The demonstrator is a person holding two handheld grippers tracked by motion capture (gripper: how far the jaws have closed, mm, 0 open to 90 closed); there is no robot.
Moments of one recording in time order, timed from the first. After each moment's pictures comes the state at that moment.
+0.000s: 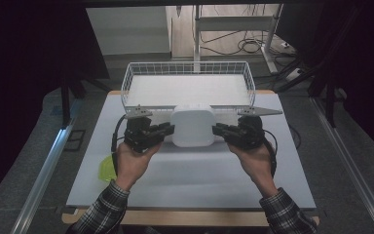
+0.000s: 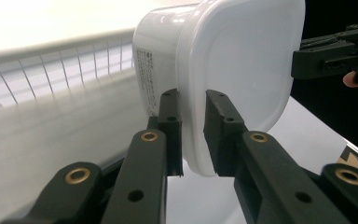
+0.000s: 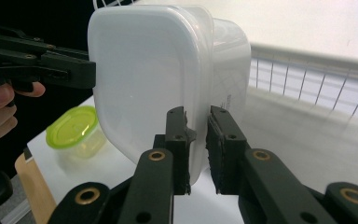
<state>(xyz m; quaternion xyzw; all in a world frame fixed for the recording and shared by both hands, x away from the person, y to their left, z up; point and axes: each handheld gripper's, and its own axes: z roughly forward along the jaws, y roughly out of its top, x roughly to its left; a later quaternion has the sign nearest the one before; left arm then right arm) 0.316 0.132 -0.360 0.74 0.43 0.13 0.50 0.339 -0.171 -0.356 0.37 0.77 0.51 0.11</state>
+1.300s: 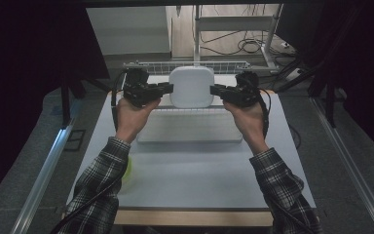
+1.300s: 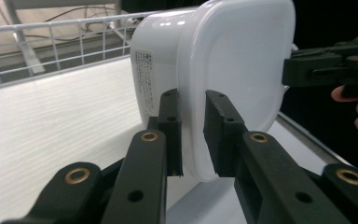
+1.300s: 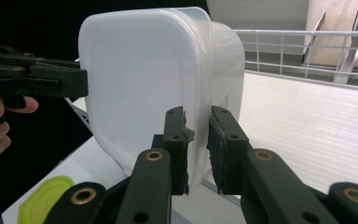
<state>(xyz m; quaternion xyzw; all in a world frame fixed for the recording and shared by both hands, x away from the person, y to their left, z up) 0.403 0.146 -0.308 0.73 0.43 0.12 0.53 0.420 -0.157 -0.307 0.40 0.74 0.53 0.12</state>
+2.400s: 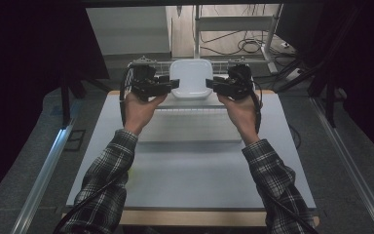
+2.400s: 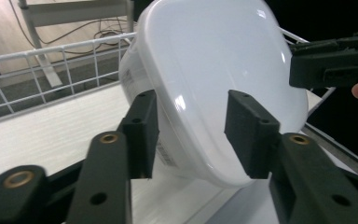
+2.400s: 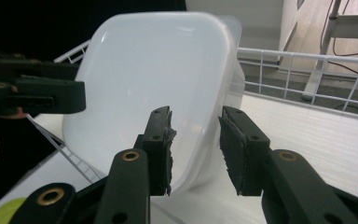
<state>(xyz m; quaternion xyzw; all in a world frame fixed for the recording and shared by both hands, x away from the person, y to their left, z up) 0.430 0.134 -0.315 0.73 0.42 0.17 0.51 0.442 -0.138 -0.307 0.41 0.74 0.51 0.18</state>
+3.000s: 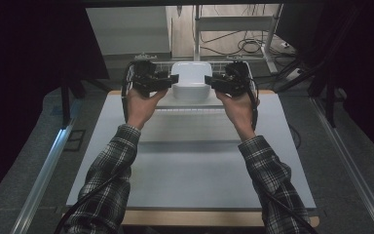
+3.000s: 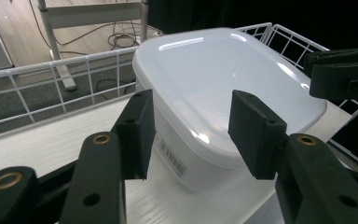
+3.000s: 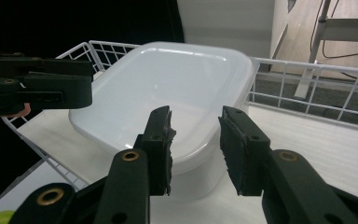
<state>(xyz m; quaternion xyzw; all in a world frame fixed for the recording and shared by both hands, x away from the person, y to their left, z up) 0.447 0.135 -0.318 0.72 0.44 0.19 0.51 0.452 -0.133 -0.305 0.42 0.73 0.51 0.19</state>
